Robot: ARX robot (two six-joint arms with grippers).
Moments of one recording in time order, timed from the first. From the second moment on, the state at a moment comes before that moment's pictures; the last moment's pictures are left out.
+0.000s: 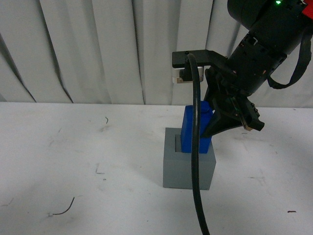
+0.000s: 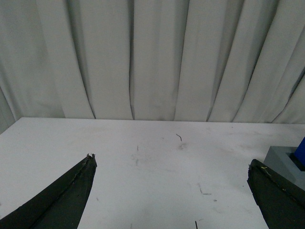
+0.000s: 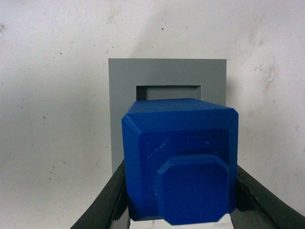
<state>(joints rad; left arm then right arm) 0.00 0.01 0.01 0.00 0.00 0.00 0.30 2.22 1.86 -0.96 -0.39 -1.26</state>
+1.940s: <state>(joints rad) 0.00 0.01 0.01 0.00 0.00 0.00 0.19 1.69 1.25 0.23 -0.58 -0.82</state>
